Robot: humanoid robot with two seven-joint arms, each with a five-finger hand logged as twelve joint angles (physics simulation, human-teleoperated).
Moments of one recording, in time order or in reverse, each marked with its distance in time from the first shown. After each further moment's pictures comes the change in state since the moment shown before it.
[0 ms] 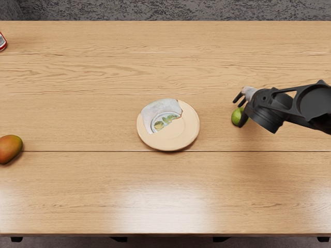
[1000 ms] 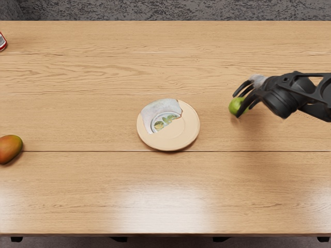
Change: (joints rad) left arm 0.000 0.000 0.000 0.000 0.000 0.000 0.000; right arm -0.095 -0.129 0.302 -0.011 0.006 0.075 -0.001
